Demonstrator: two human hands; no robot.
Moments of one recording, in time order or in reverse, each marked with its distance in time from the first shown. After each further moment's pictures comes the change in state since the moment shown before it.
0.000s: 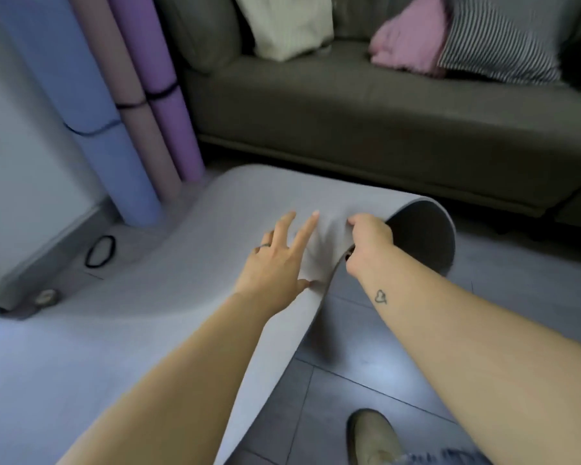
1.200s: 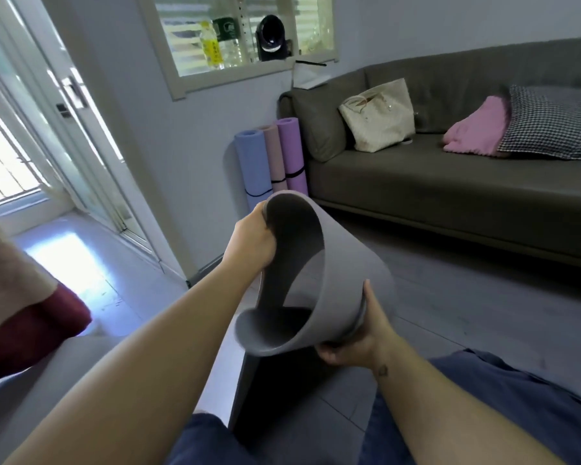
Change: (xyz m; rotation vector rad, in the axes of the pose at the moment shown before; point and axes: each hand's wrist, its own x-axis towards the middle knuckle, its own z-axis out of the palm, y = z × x) left_hand -0.249 0.064 -0.237 -0.479 0.502 -0.510; right_hand -0.257 0.095 -0.112 0.191 -0.550 0.769
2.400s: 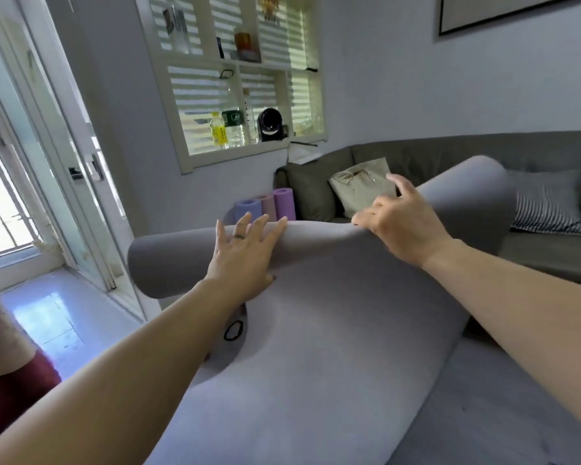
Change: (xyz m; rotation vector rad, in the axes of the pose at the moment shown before) left_hand 0.029 0.061 -0.064 1.030 0.048 0.455; right_hand -0.164 -0.145 0.119 1.785 -0.556 1.866
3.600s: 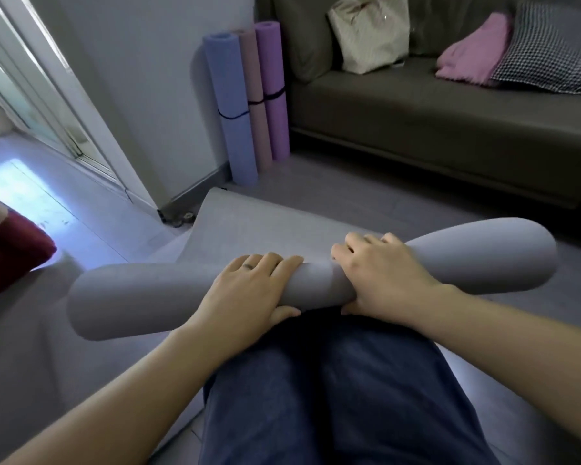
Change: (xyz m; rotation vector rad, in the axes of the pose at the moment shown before) left_hand -0.202 0.086 0.103 -0.273 -0.103 0.297; right_hand -0.147 -0.193 -0.049 0.517 -0.840 0.042
